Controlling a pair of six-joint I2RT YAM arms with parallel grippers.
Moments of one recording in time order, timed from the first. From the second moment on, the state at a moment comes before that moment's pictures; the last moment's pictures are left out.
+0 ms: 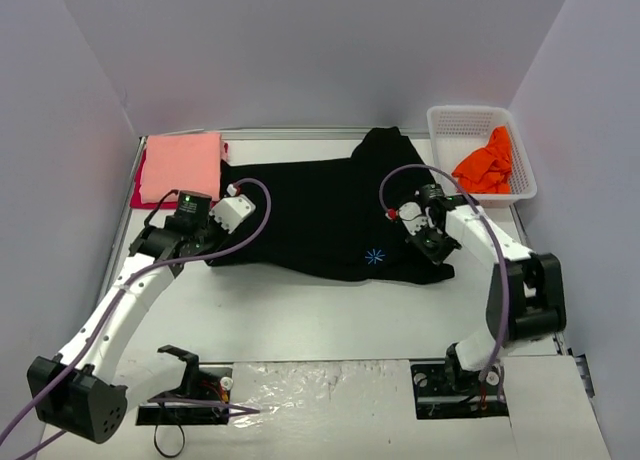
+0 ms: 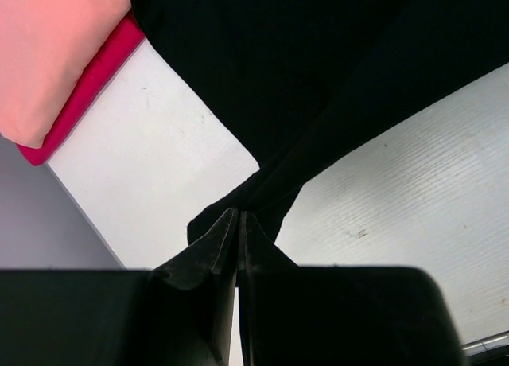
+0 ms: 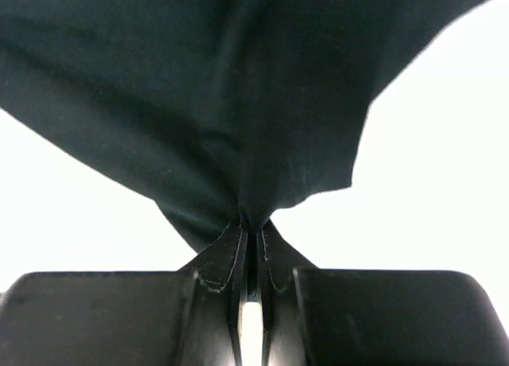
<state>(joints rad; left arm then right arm) -0.31 1.09 1.01 -0.79 -0.04 0.50 0.20 1.60 1.01 -0.86 0.09 -0.56</state>
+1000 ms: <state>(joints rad) -0.26 1.13 1.07 -0.67 -0.13 0.56 -0.01 1.86 1.84 -1.02 -0.07 -0.49</state>
